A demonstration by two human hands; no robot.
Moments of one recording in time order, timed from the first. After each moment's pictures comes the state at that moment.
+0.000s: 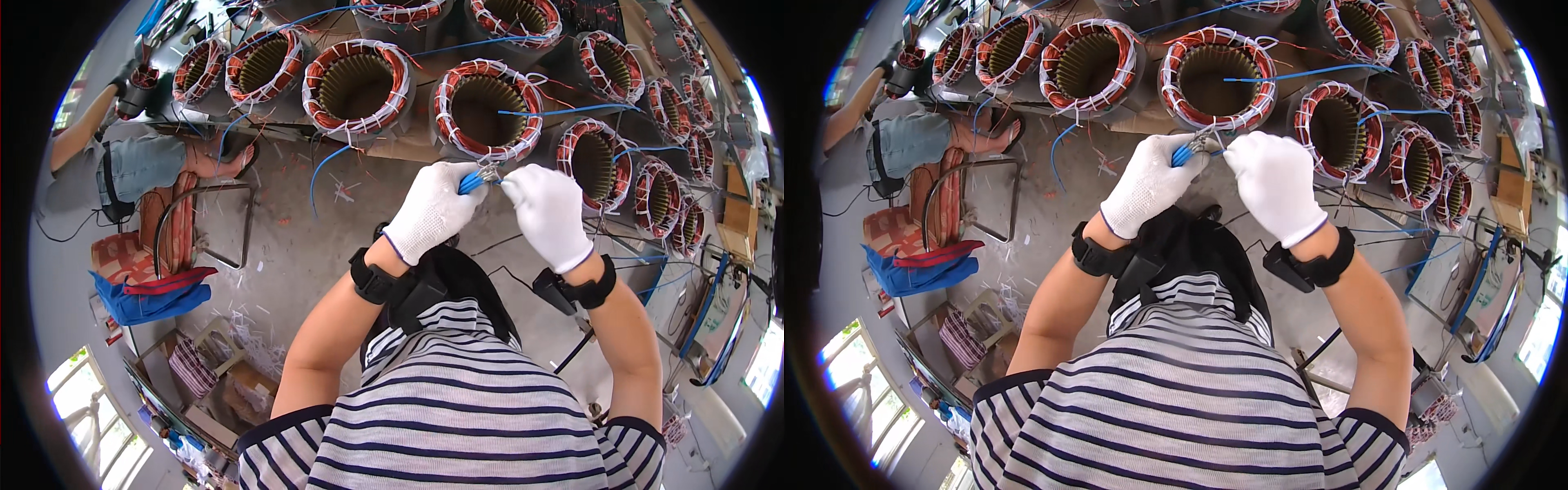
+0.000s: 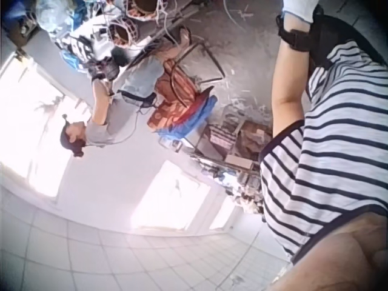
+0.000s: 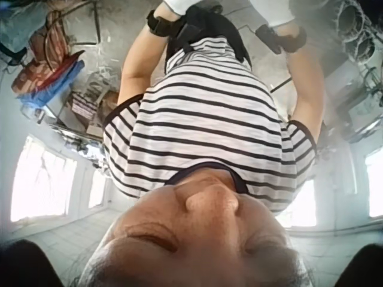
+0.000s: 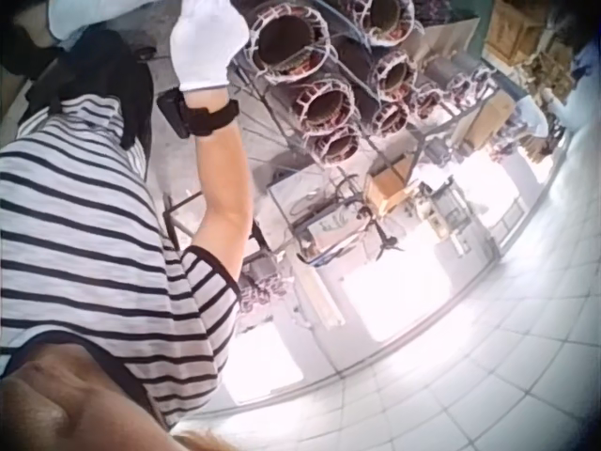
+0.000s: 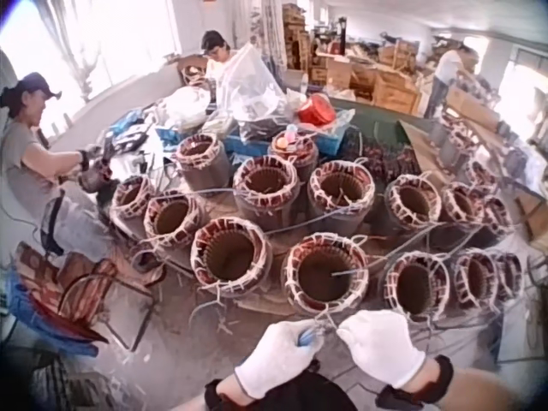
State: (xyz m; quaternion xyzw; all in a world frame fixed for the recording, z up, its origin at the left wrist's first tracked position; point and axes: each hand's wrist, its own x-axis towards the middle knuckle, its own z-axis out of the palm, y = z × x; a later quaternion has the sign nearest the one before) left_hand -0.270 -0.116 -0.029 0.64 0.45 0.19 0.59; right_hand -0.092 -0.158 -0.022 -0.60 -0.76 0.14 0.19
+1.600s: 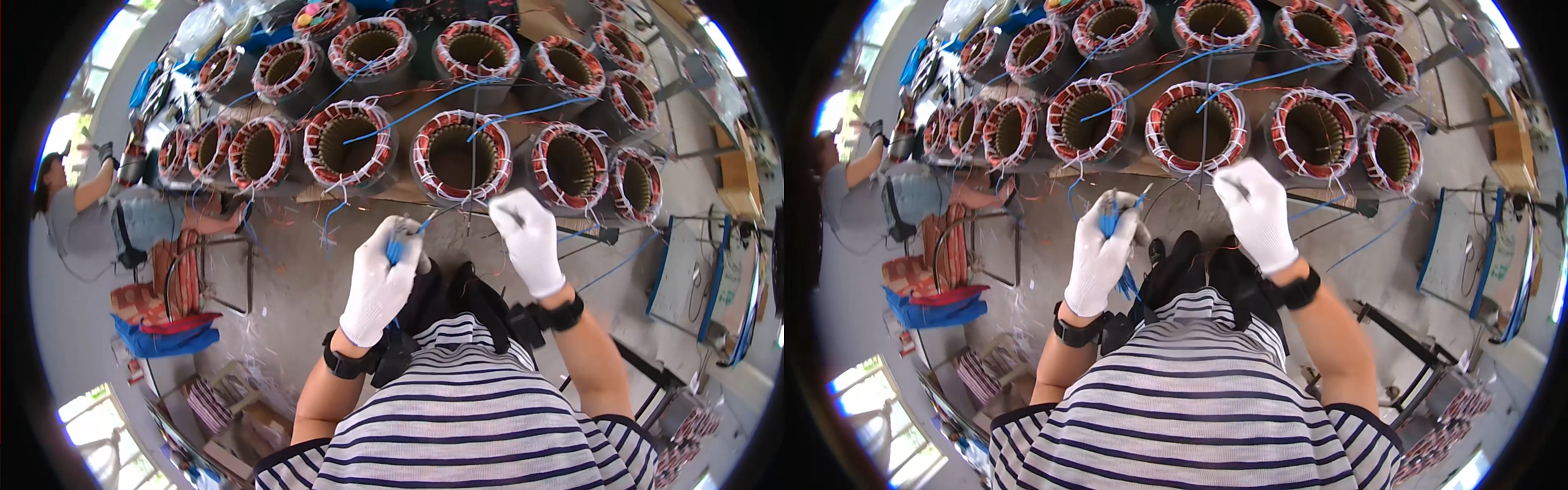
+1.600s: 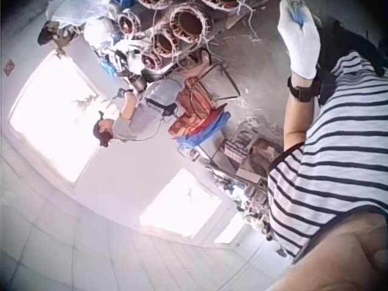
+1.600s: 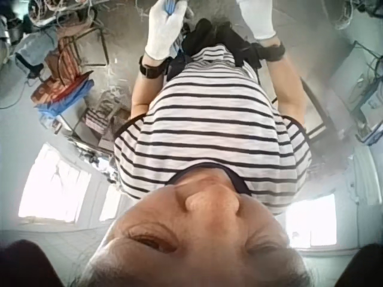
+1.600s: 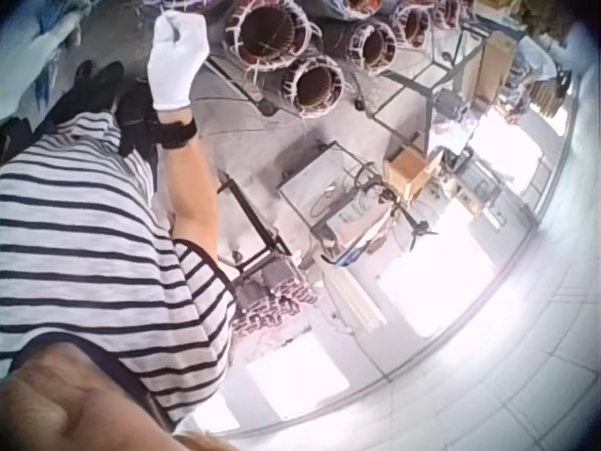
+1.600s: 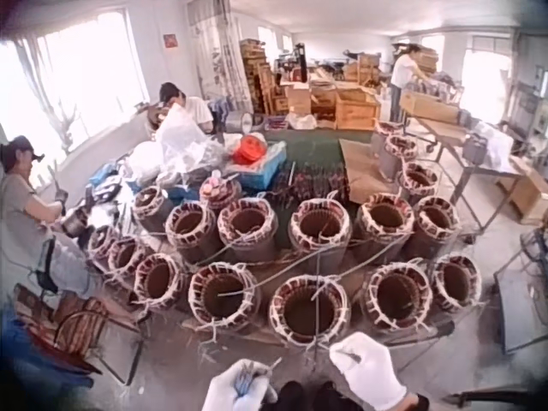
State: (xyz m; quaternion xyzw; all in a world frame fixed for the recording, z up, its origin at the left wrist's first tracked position) left_hand -0.155 -0.223 0.026 0.54 0.52 0.29 0.60; right_hand 0.047 -0.257 -0.027 -0.64 -0.49 0.34 0.48
